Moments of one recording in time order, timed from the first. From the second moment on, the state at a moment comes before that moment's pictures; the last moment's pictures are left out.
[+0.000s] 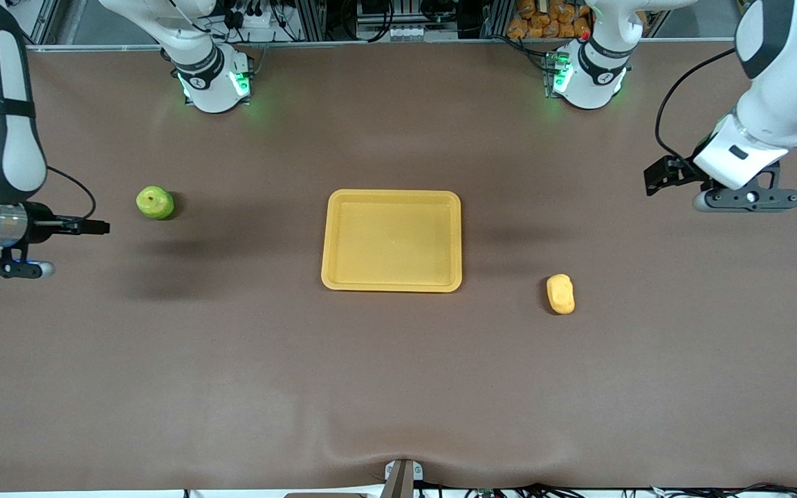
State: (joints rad) left arm 0.00 -0.12 -0.13 -1.98 0.04 1.85 -0.10; right arm -0.08 0.24 -0.14 -1.87 0.02 1.76 -0.12
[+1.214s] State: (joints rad) left arm 0.00 0.01 -0.20 -2.07 0.04 2.08 -0.22; right arm -0.08 0.22 -0.13 -2.18 0.02 2.05 -0.12
